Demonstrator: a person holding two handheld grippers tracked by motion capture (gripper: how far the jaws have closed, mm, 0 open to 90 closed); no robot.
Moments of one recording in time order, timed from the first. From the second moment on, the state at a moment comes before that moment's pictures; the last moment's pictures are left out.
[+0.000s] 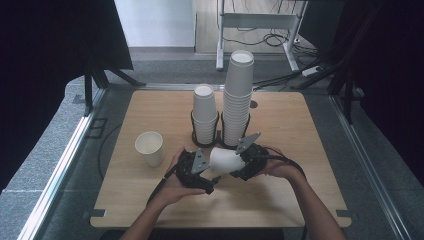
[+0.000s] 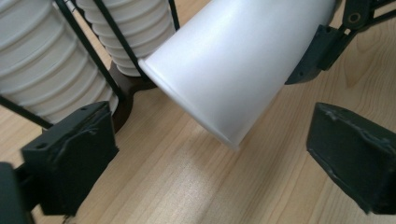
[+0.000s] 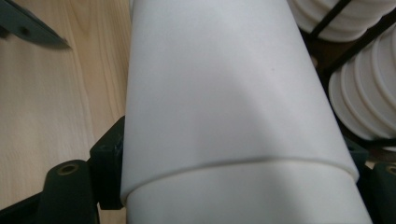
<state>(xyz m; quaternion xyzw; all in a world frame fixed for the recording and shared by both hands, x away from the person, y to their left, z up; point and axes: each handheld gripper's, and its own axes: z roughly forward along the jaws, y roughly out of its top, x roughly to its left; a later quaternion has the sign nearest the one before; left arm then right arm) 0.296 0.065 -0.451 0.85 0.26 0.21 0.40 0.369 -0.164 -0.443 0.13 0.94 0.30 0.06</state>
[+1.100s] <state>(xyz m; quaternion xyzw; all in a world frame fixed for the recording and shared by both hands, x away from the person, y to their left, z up) 0.293 0.083 -0.454 0.82 0.31 0.18 0.44 0.352 -0.164 -0.456 0.23 0.86 0.45 0.10</state>
